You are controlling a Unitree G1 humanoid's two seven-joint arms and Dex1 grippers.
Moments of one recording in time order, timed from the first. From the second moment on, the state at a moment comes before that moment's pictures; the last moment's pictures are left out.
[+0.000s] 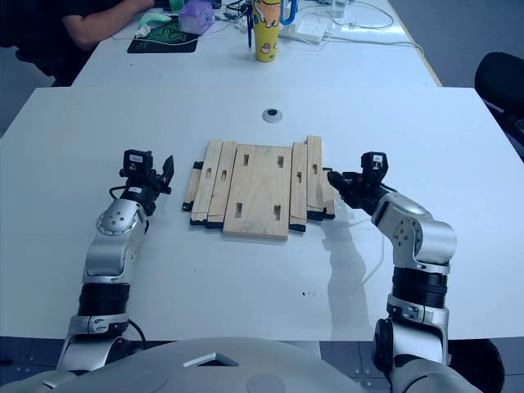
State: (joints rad) left arm -0.15 0.20 0.06 -0.02 0.01 0.29 -0.14; right arm -0.25 -0.37 -0.25 -0.08 0.42 0.95 0.35
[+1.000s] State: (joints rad) left arm -0.15 0.20 0.06 -0.02 0.01 0.29 -0.14; right arm -0.21 -0.37 -0.25 -0.06 0.41 0.97 0.32
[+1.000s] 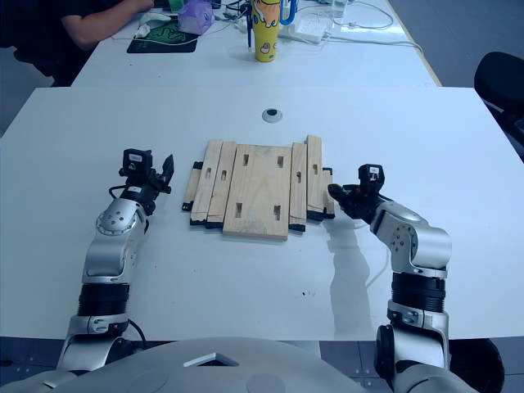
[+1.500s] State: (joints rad) left arm -0.15 0.20 0.06 -0.03 0.00 0.30 -0.14; right arm -0.20 -0.42 -0.14 -0.08 0.38 0.97 0.36
